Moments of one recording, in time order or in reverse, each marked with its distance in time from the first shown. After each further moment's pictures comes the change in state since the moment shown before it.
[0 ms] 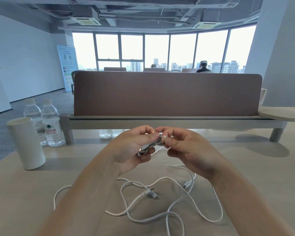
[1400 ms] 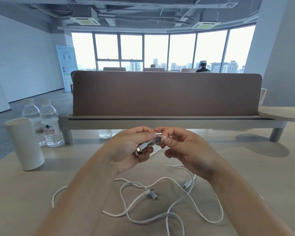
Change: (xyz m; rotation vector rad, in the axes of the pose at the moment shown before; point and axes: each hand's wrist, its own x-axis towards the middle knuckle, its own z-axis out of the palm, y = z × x) left_hand 0.003 0.002 -0.006 -0.041 0.003 -0.028; right_hand 0.002 0.006 -0.002 0.066 -0.034 -0.063
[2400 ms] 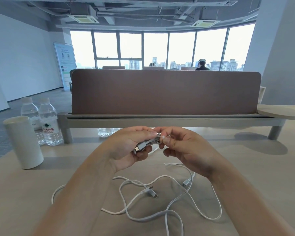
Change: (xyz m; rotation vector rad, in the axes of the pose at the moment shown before) left_hand -0.002 0.001 0.002 0.054 0.023 -0.006; right_hand 0.000 0.001 -0.002 -0.037 -0.028 0.030
